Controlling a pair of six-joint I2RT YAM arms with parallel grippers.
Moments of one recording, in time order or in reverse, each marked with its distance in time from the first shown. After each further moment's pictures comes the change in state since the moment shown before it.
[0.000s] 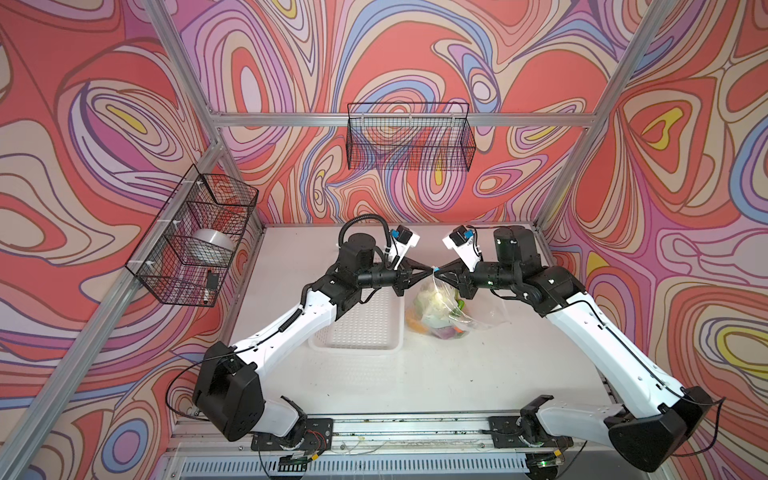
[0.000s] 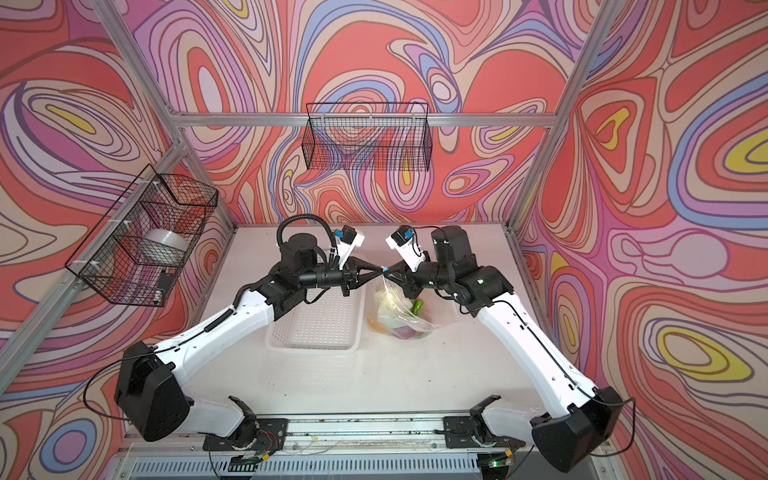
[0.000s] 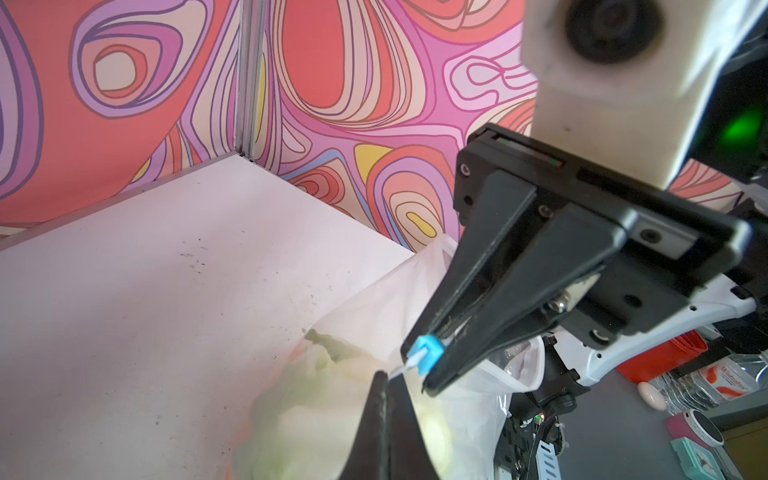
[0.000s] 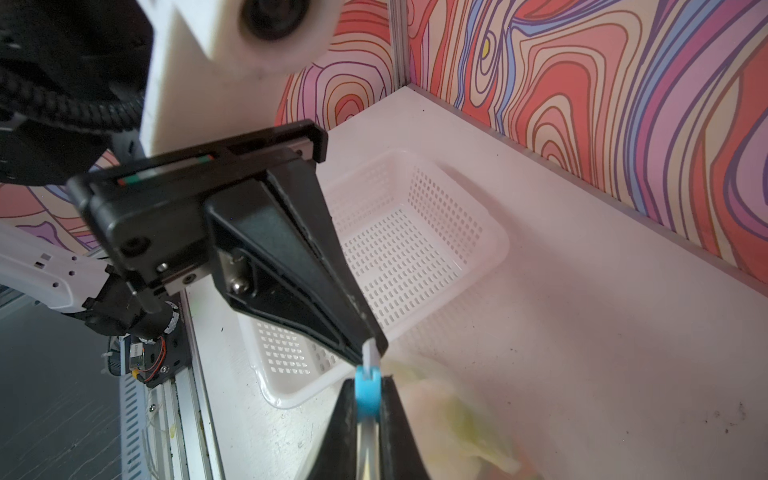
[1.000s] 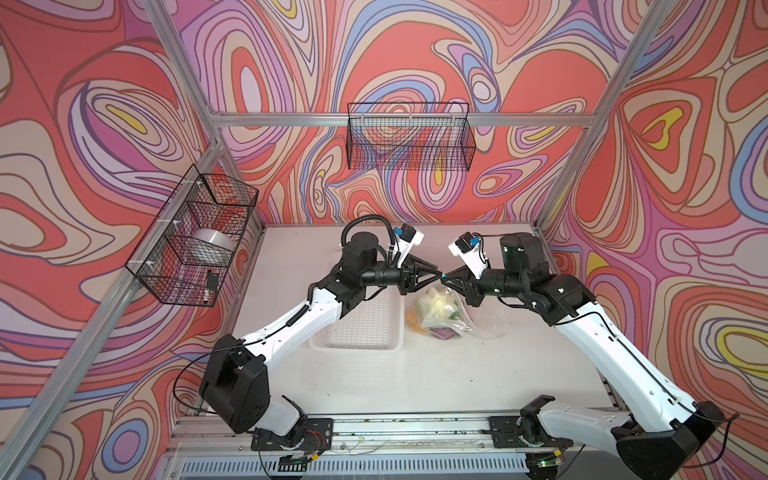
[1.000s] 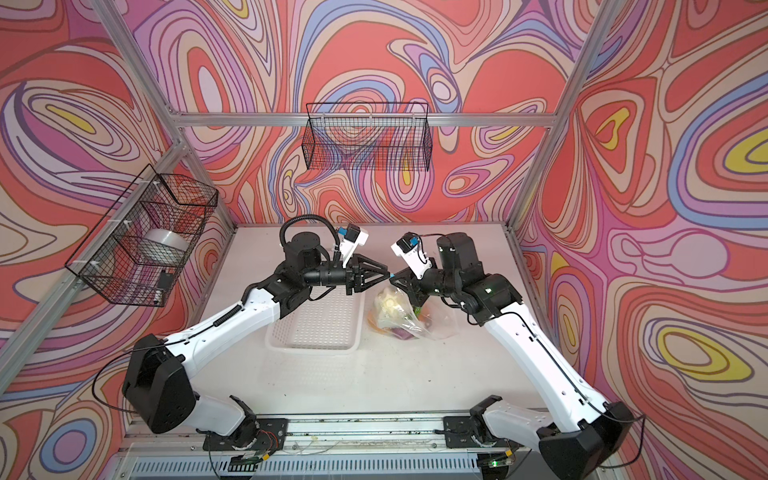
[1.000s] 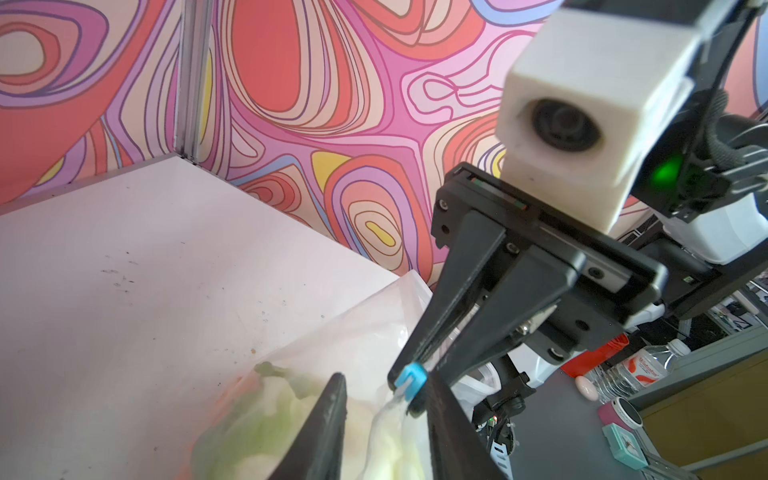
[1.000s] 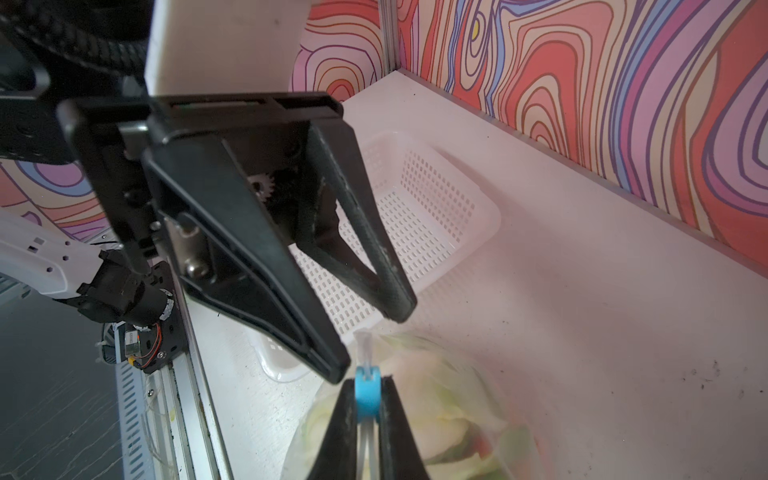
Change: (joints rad) left arm -0.012 0.055 0.011 0.114 0.137 -0.121; right arm 0.000 -0.061 -0.035 -0.044 0.033 0.000
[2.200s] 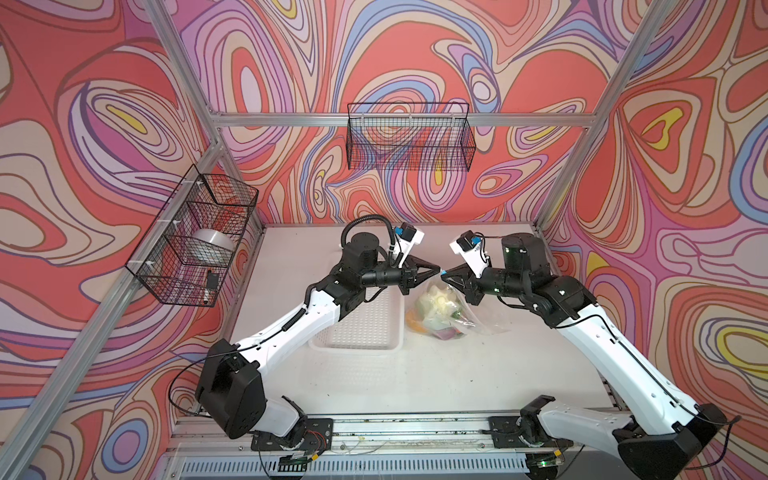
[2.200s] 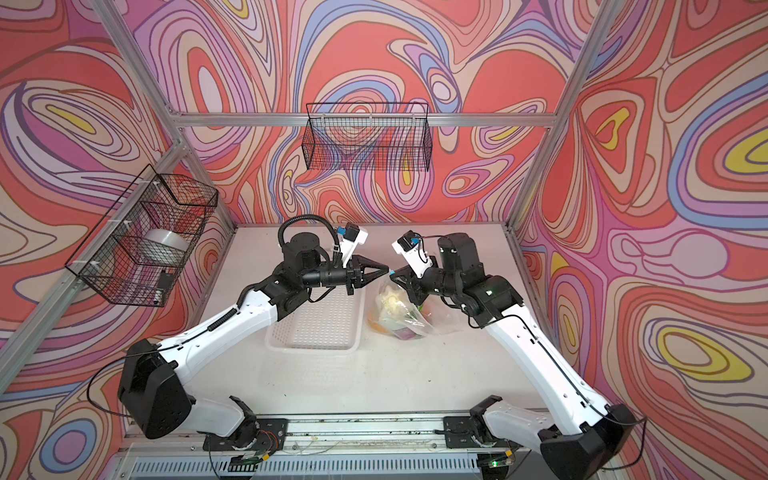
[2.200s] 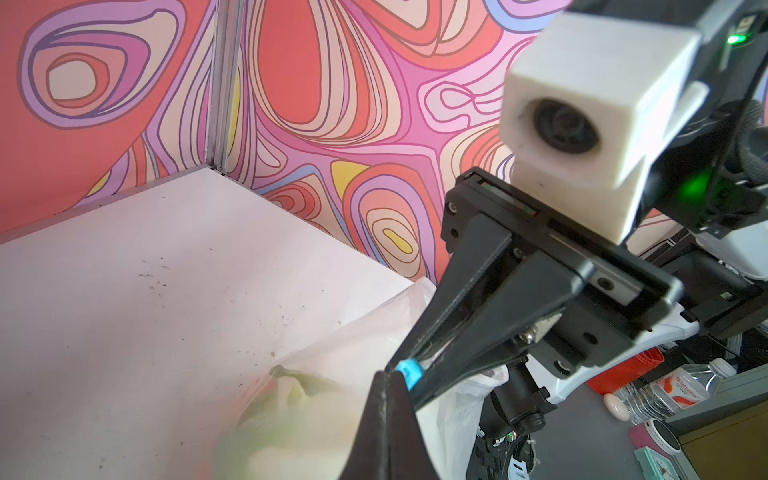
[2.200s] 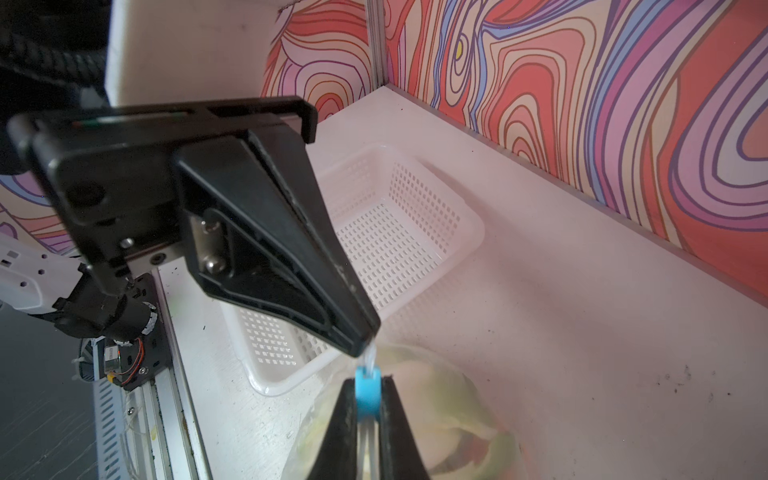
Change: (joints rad) left arm -0.016 -0.039 0.008 -0.043 -0.116 0.035; right arm 0.002 -0.014 -0.013 0.038 0.040 0.003
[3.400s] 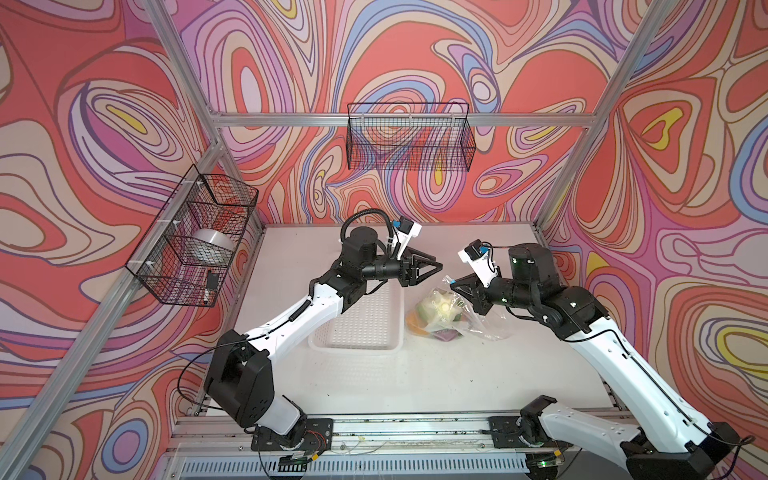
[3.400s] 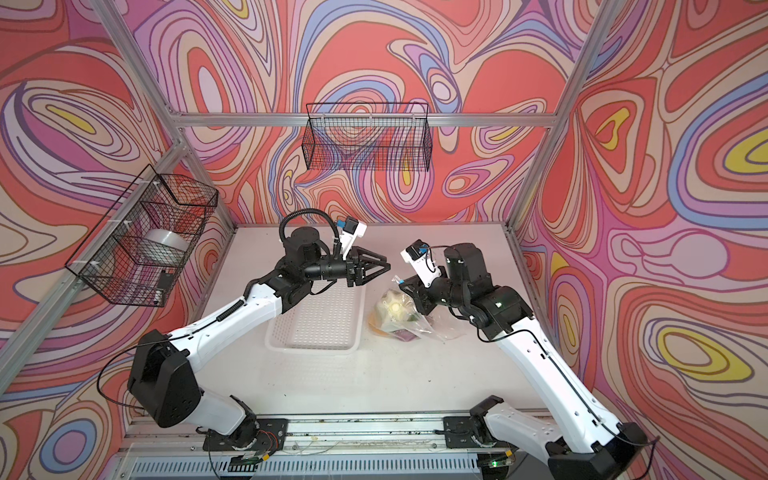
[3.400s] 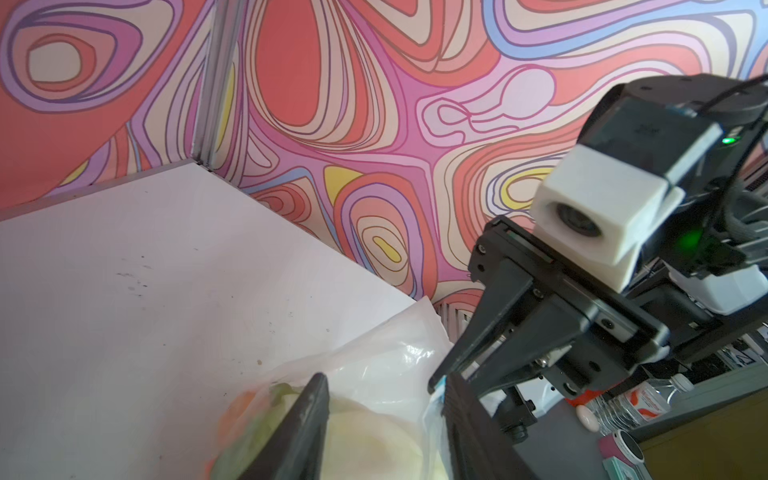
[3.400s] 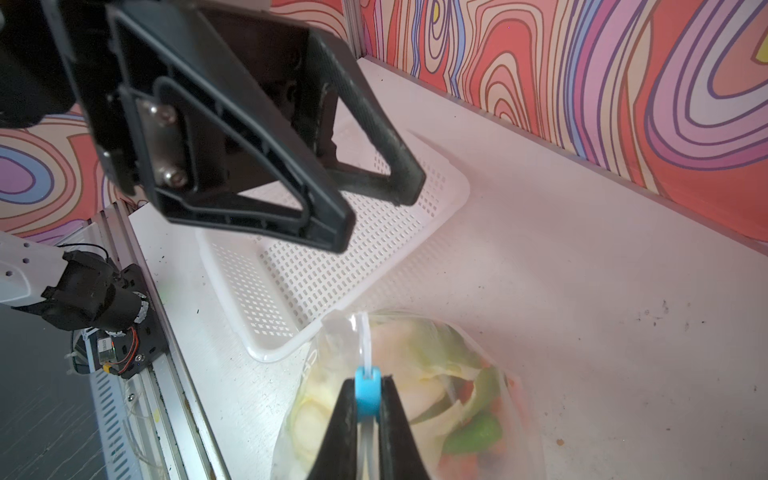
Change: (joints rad) left arm 0.027 0.063 0.034 0.064 0.102 -0.098; right arm 0.001 -0.082 -0.055 -0.063 0.063 0.042
